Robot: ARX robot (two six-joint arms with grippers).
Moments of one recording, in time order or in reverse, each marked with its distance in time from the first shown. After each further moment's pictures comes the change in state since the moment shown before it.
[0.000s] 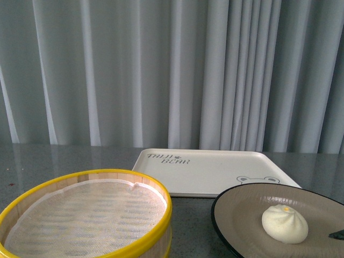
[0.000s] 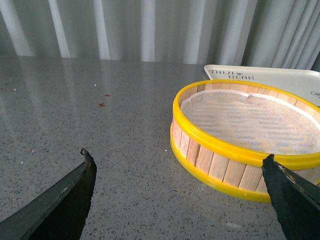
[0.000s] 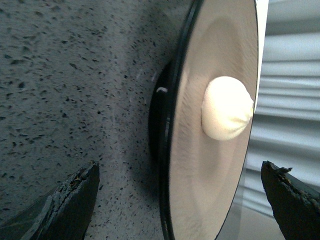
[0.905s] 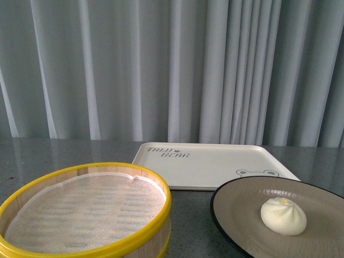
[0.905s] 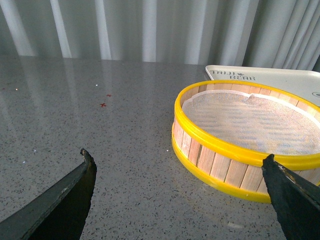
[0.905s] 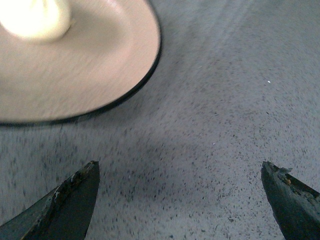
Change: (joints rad) left arm 0.000 0.000 0.000 0.000 0.000 0.000; right arm -0.098 -0.454 0.055 -0.635 0.235 1.152
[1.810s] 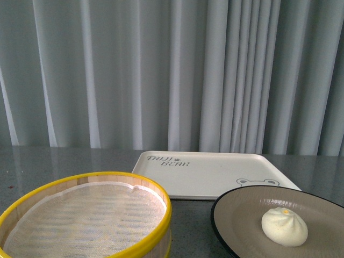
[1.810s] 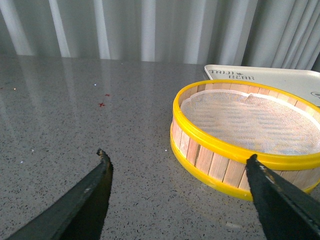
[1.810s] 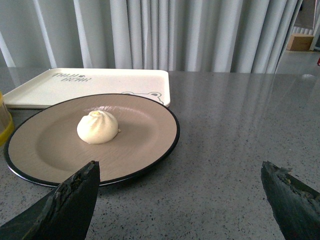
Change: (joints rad) left arm 0.000 0.001 0.000 0.000 0.000 -0.003; right arm -0.299 -0.666 -0.397 0.348 -0.414 0.145
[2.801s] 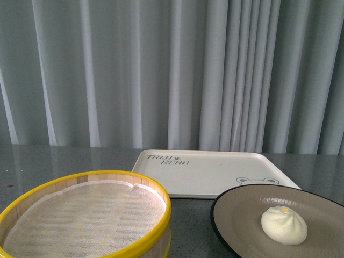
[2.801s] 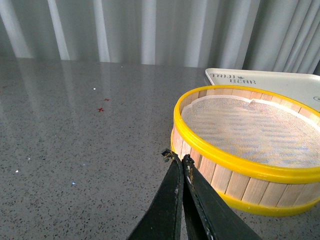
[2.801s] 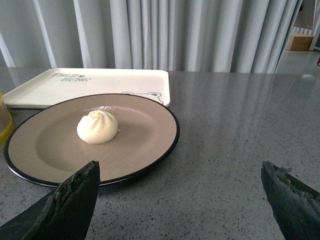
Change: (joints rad) left arm 0.000 0.190 0.000 0.197 0.000 0.000; right arm 0.000 0.000 0.000 0.000 0.000 0.000
